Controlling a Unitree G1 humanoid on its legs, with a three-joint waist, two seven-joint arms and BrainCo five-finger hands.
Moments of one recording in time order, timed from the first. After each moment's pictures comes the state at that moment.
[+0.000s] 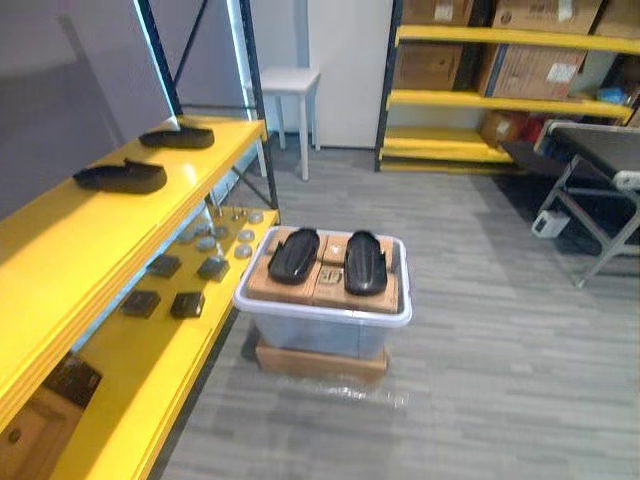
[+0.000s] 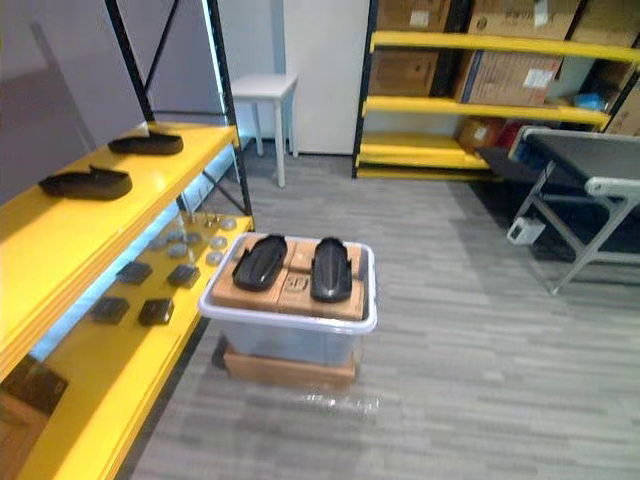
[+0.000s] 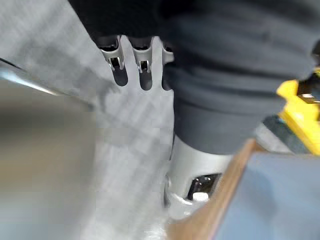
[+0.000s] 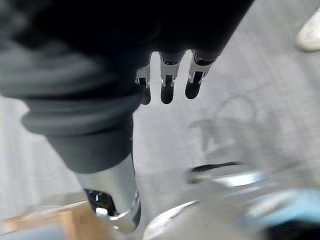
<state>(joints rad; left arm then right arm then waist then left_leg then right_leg) 0.08 0.00 0.45 0.99 -0.04 -0.05 0.02 0.08 -0.06 -0.47 1.08 0.01 0.00 0.00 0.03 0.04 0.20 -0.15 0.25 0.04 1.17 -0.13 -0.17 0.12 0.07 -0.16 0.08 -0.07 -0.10</state>
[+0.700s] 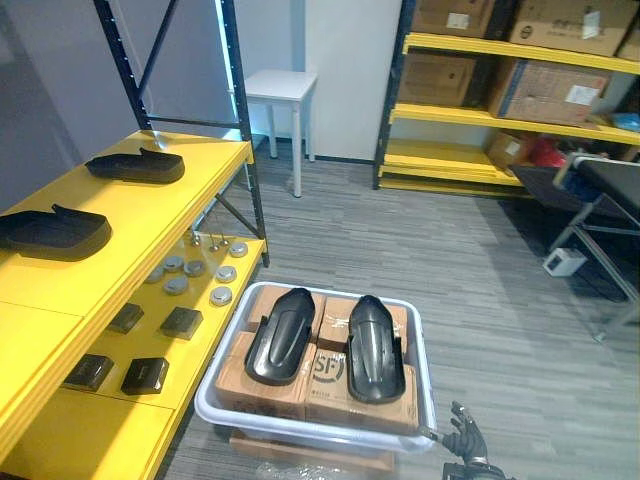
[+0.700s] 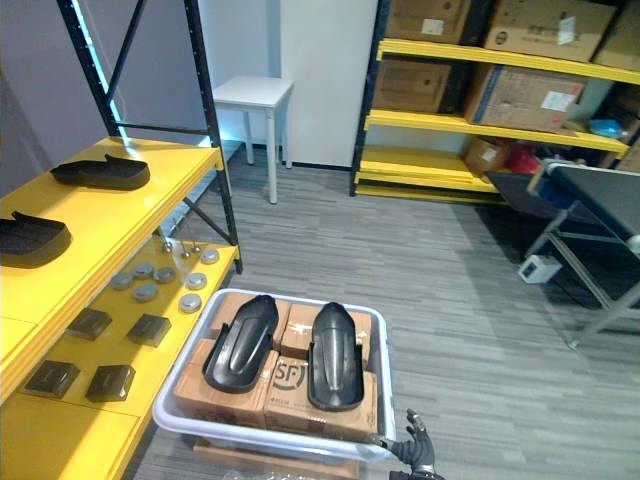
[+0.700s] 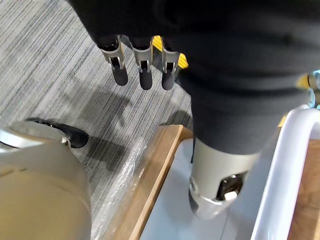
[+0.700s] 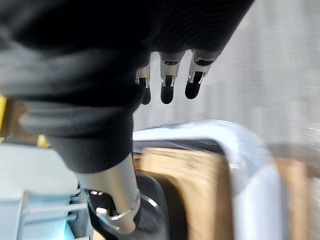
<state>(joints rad) 0.13 0.10 0.29 1.00 -0.13 -0.06 0.06 0.08 -0.04 -0.18 0.43 -0.09 -0.02 -0.12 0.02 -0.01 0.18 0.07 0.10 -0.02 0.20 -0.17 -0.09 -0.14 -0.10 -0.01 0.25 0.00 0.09</state>
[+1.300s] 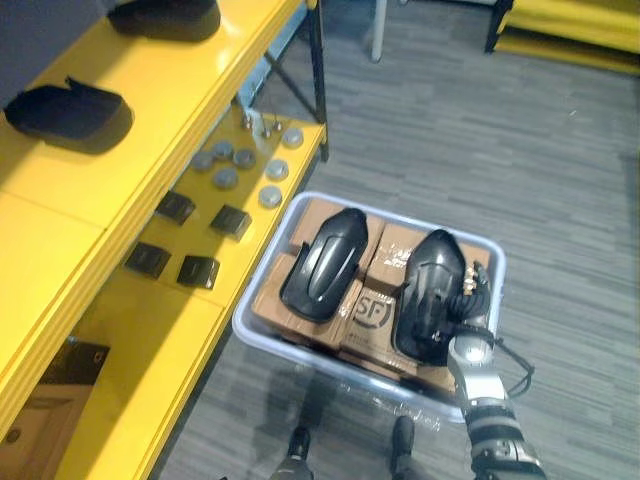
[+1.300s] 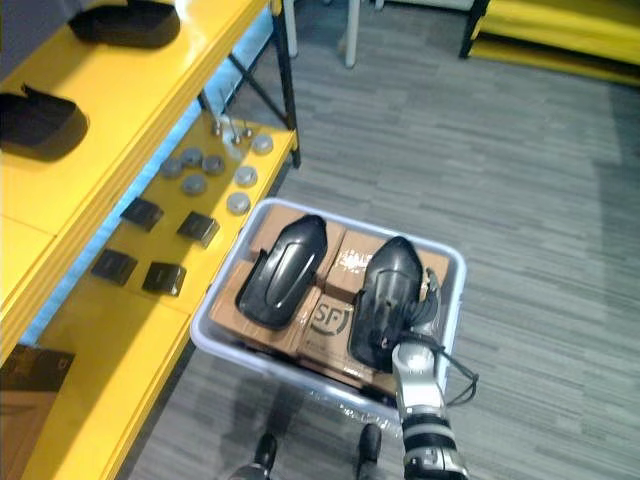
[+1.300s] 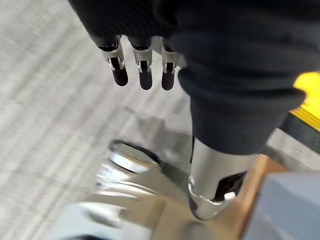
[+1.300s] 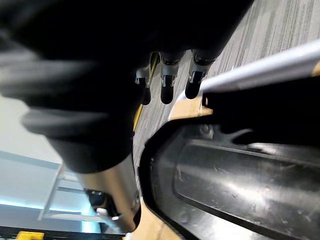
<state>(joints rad) 0.05 0.09 0.12 0.96 -0.14 -0.08 0.12 -0.57 -0.14 -0.23 0.51 -0.21 0.02 -0.45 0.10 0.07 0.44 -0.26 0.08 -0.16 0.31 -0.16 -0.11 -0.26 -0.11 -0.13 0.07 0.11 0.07</state>
